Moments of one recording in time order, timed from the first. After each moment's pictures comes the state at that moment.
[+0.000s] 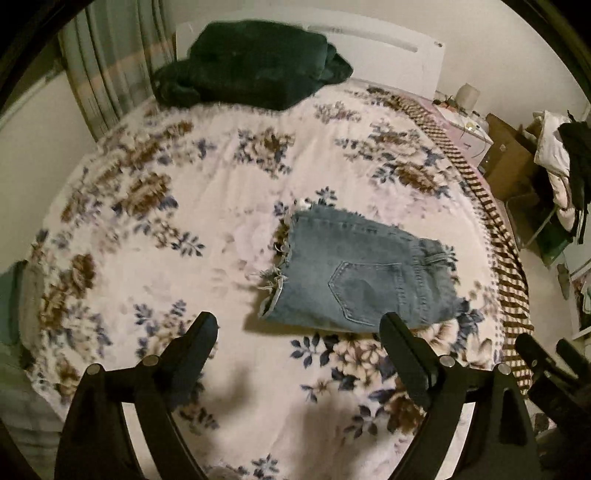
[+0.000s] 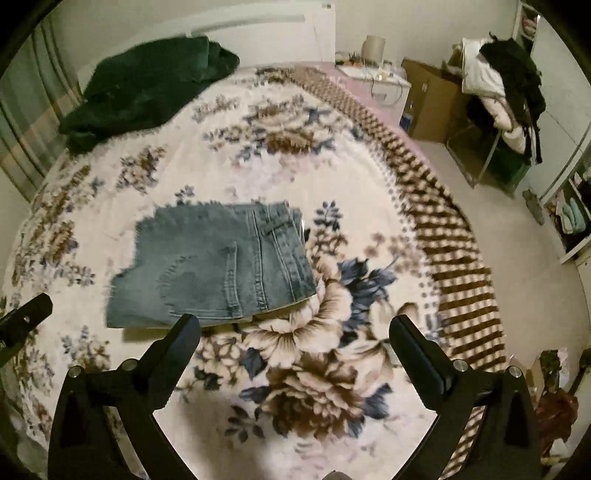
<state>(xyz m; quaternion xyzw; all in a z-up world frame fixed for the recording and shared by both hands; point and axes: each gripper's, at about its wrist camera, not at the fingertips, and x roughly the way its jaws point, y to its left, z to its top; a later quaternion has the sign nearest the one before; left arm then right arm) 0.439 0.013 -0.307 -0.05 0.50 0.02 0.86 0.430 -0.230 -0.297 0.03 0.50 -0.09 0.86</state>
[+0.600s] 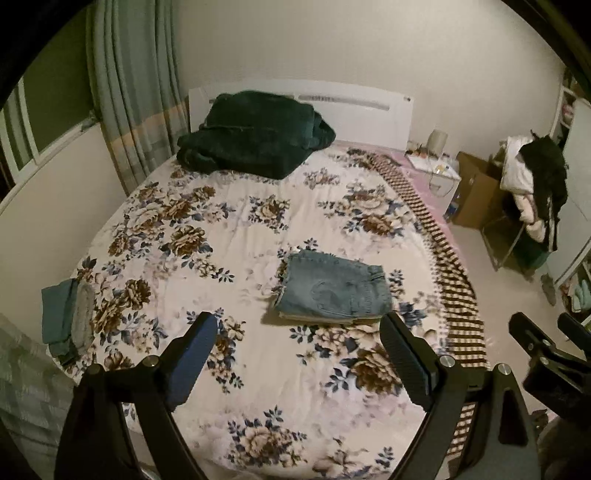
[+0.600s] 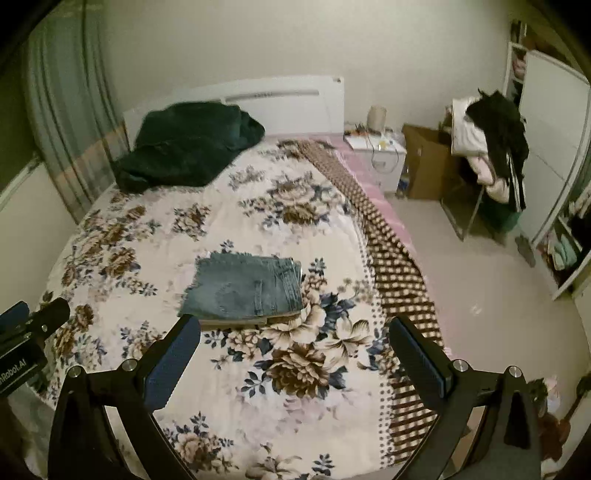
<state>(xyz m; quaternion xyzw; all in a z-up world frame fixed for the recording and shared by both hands) 0.252 -0.008 -0.107 -0.03 0.41 0.02 0.91 0.219 -0.222 -0.052 0.01 0.40 -0.05 0.92</state>
